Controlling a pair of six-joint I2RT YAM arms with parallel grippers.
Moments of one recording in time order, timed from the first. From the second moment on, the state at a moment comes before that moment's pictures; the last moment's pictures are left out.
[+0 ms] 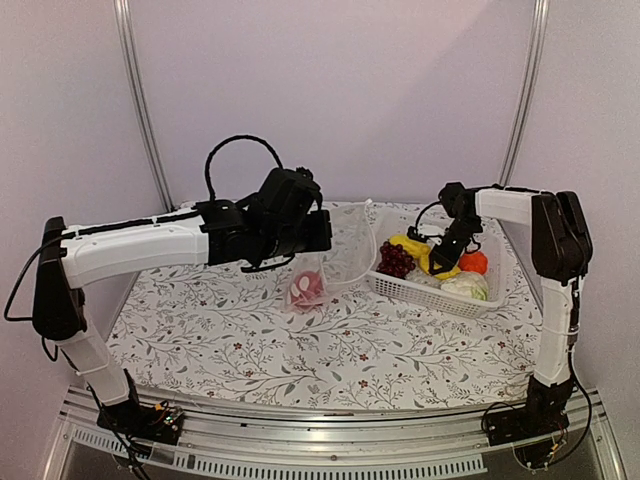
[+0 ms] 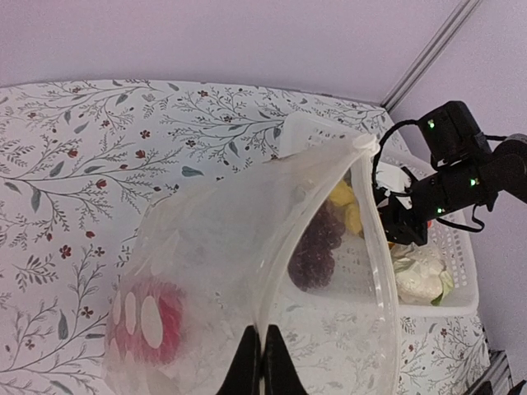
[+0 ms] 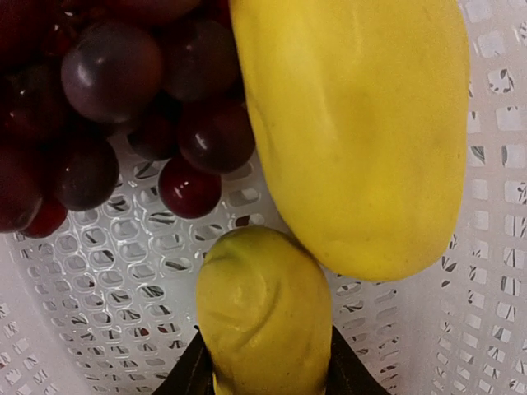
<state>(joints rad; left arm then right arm) -1.00 1.70 1.45 -0.34 -0.45 -0.68 0.25 2.14 1.63 -0.84 -0.14 -0.72</state>
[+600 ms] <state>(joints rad) -1.00 1.73 1.48 -0.35 -0.42 -0.68 0.25 1.75 1.68 -0.84 -0.47 -0.59</state>
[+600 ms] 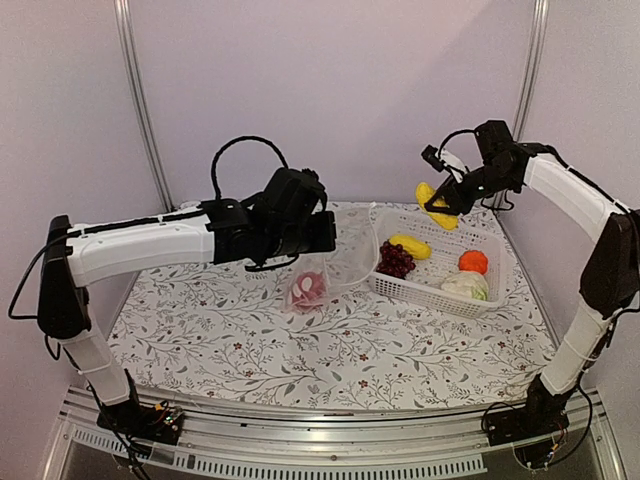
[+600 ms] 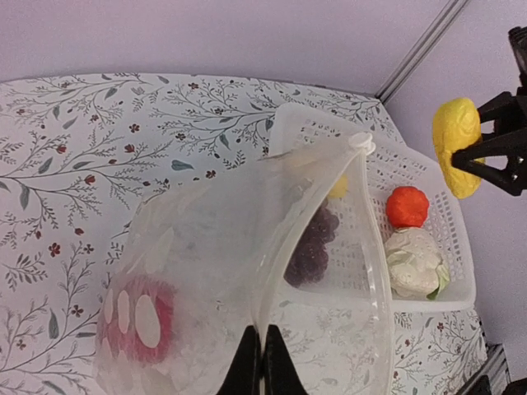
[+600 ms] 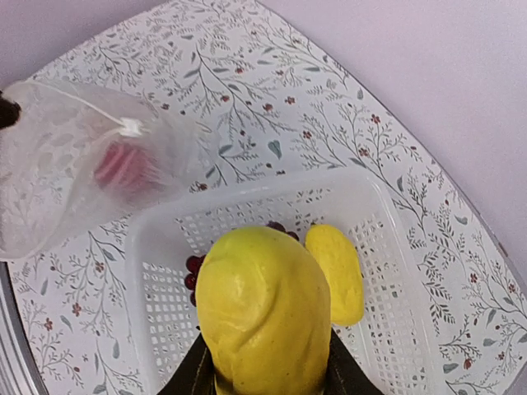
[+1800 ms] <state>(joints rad) -0.97 1.70 1.45 -0.32 -0.34 -0.75 0.54 1.71 1.39 0.03 -0.95 -0.01</state>
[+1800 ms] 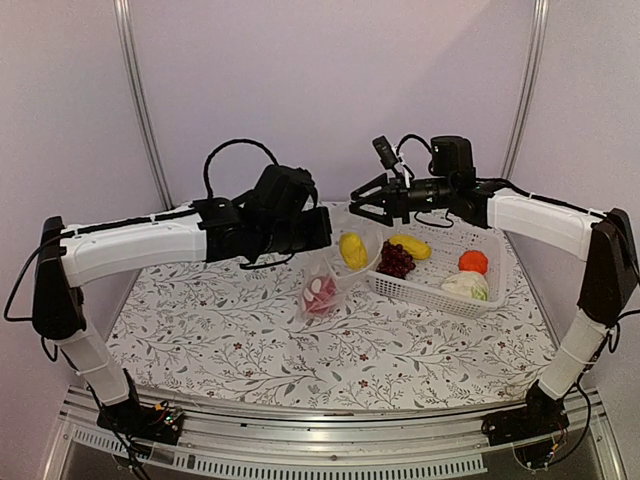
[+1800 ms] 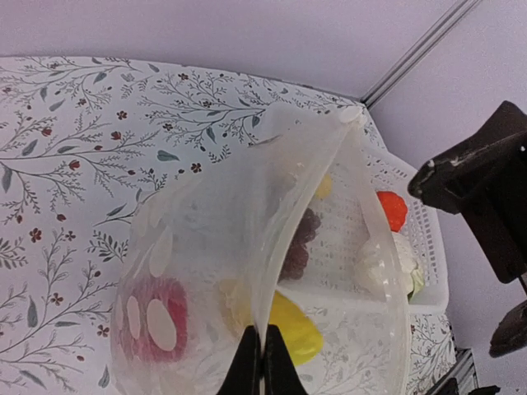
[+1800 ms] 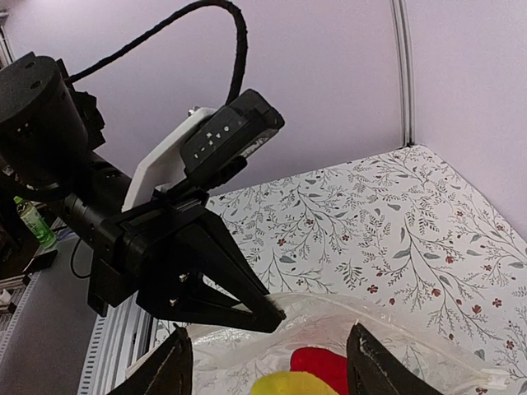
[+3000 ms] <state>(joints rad) -0.96 1.68 1.42 -0.32 -0.35 -0.71 0.28 1.65 1.40 -0.56 -0.46 -0.48</state>
